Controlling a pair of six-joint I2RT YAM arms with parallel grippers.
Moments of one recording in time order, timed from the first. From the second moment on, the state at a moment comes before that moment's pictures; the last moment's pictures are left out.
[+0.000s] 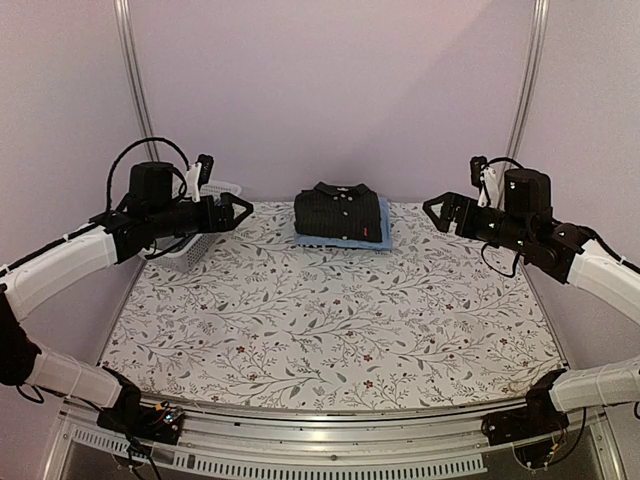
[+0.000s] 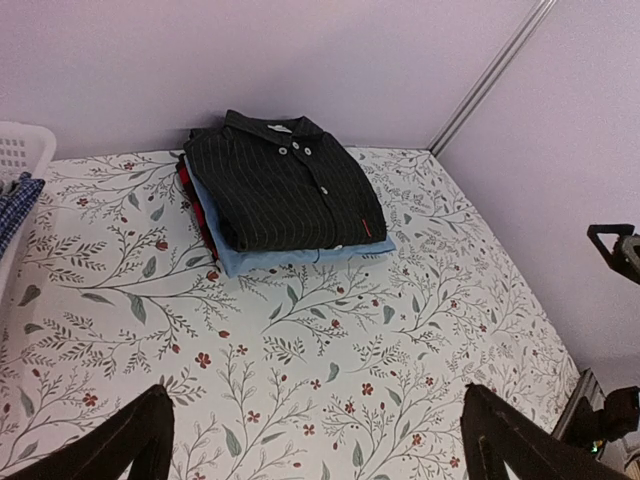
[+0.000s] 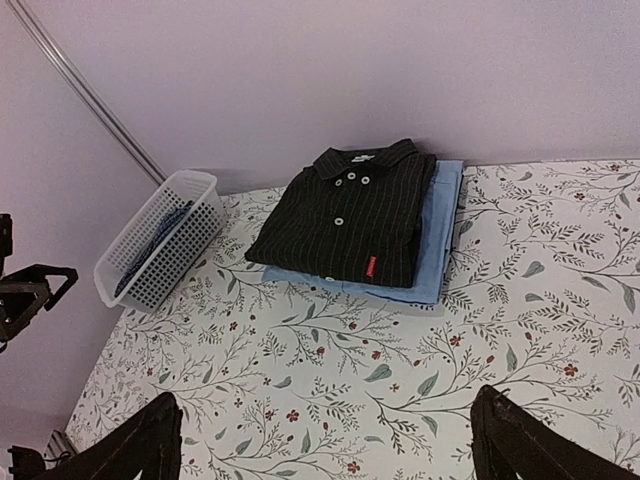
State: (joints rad) left arm -0.40 1.27 1.00 -0.13 0.28 -0.34; right arm 0.50 1.11 0.95 -0.16 -0.03 0.46
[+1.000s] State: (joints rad) left arm -0.37 1.42 1.29 -0.30 0.07 -0.32; right arm 0.50 1.11 0.94 -0.17 -0.01 0.42
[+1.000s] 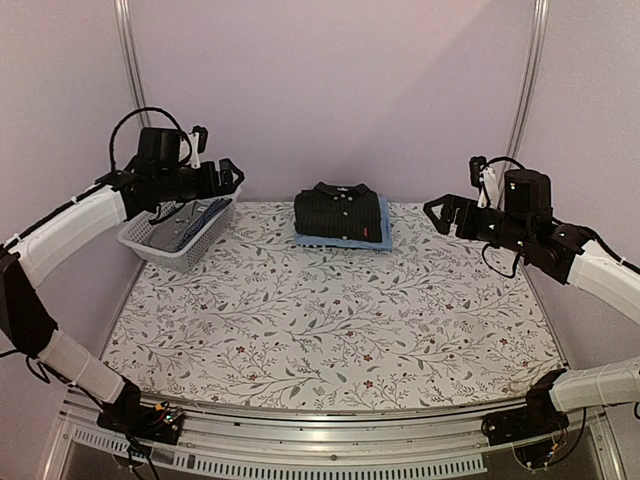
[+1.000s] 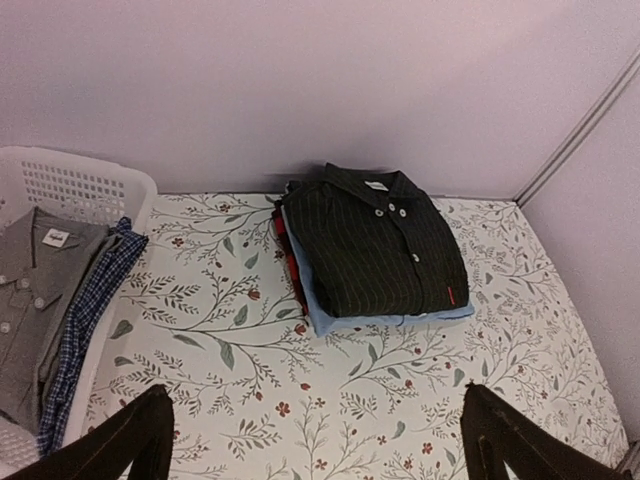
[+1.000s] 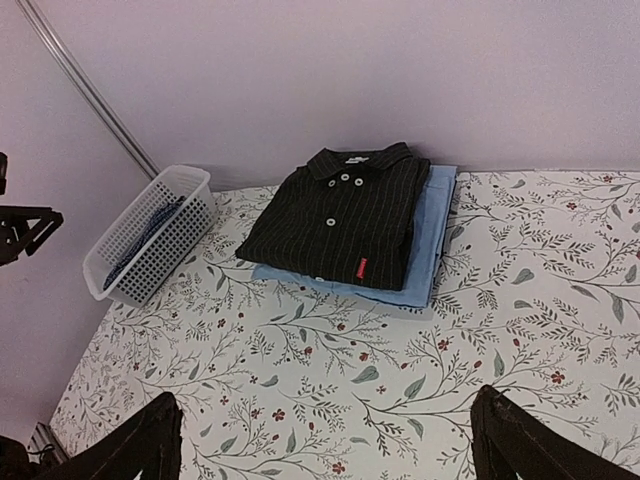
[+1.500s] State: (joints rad) left arm -0.07 1.92 1.69 -0.58 -0.08 -0.37; right arm 0.50 1.11 0.94 -0.19 -0.04 0.40
